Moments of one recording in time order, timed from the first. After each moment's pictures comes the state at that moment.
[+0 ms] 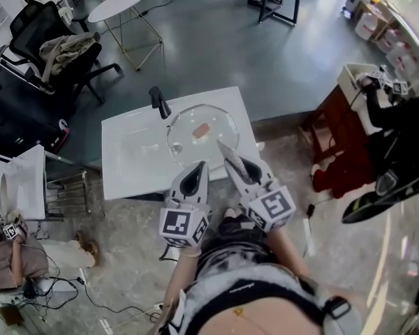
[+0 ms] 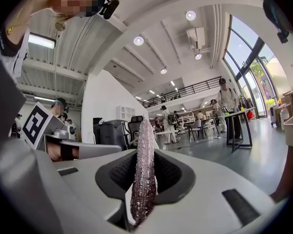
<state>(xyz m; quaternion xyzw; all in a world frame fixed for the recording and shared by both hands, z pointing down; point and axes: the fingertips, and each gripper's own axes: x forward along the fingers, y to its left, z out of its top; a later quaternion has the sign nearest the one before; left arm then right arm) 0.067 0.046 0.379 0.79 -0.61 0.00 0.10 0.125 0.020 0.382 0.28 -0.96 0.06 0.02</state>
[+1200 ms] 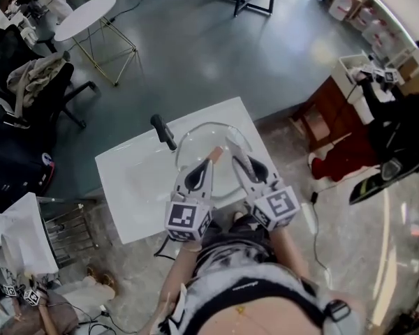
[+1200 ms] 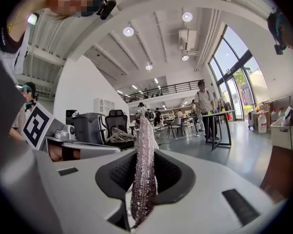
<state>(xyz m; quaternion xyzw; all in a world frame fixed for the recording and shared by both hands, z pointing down) -0.022 -0.062 0.412 0.85 -0.51 0.03 0.13 0.050 -0.071 0.406 0.41 -0.91 0.07 0.05</state>
